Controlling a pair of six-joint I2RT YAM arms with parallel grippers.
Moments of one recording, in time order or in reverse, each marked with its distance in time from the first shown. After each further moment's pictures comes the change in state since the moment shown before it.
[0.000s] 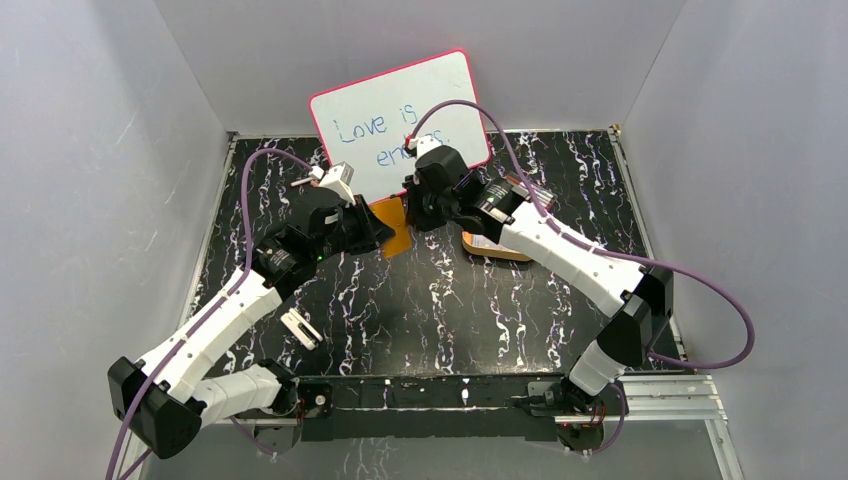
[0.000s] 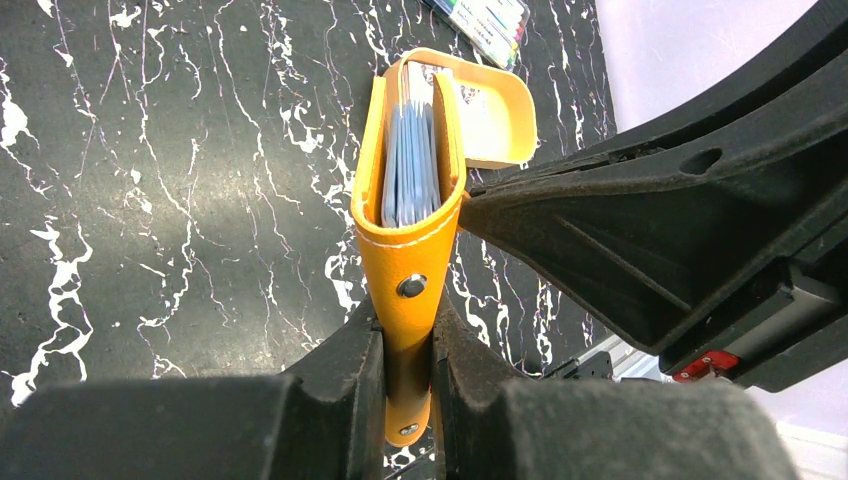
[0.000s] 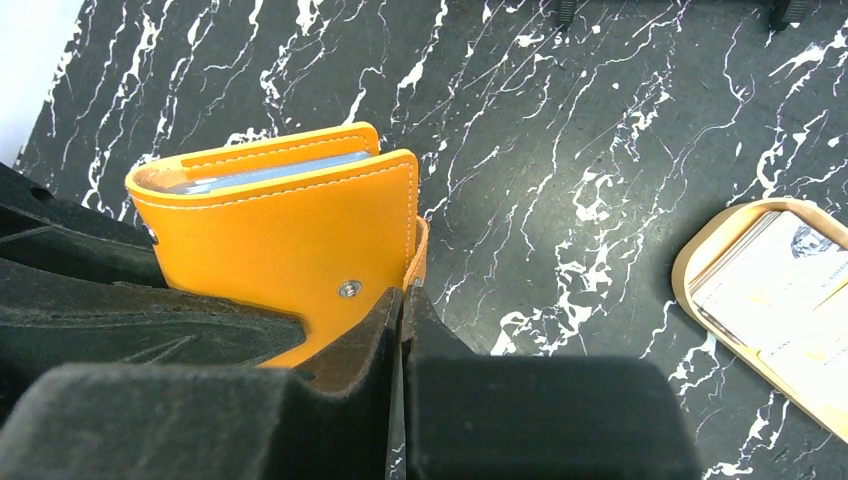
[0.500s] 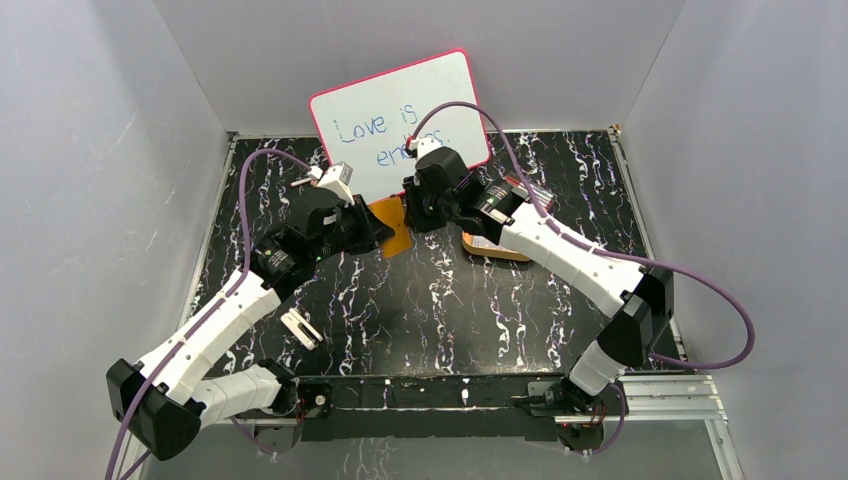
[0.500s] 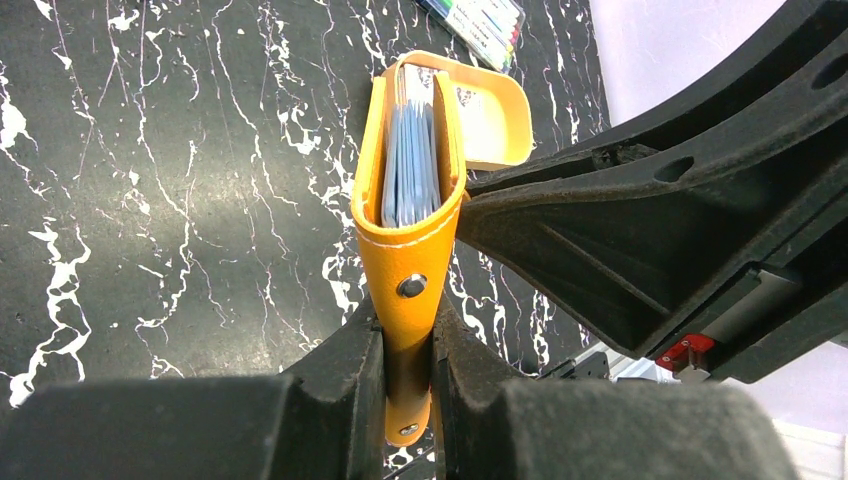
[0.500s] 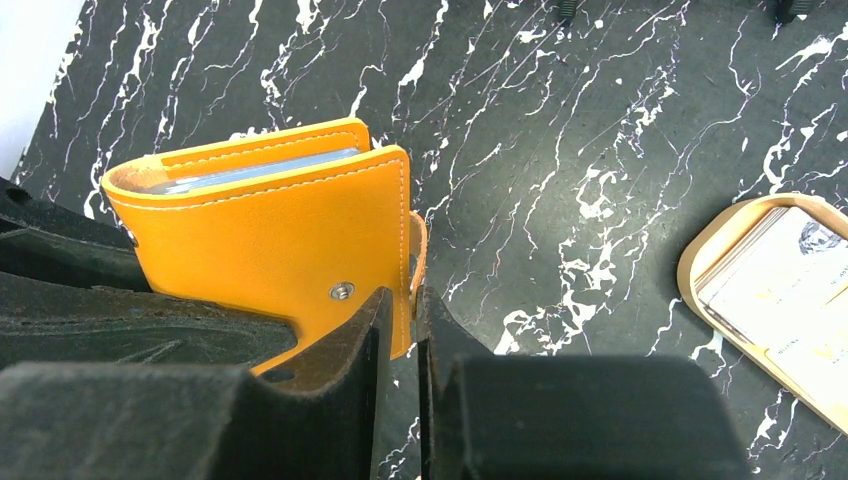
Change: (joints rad) left arm 0.000 -0.008 0.000 0.000 0.000 -0.002; right arm 0.000 -0.004 -0.014 0.008 0.000 0.013
